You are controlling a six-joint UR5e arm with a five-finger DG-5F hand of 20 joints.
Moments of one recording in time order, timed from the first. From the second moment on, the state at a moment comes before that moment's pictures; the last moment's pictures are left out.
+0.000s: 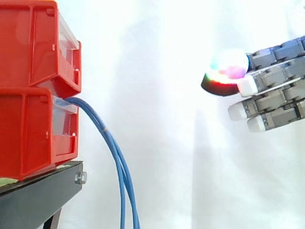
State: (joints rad) arm 0.20 -1.93 -1.53 -2.83 -1.24 -0.11
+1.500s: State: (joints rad) arm 0.23 -2.11 -1.53 -2.66 -1.04 -0.26
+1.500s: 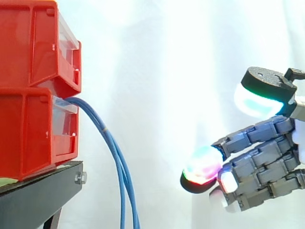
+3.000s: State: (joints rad) arm 0.23 -2.38 -1.29 -2.44 -1.11 -0.32
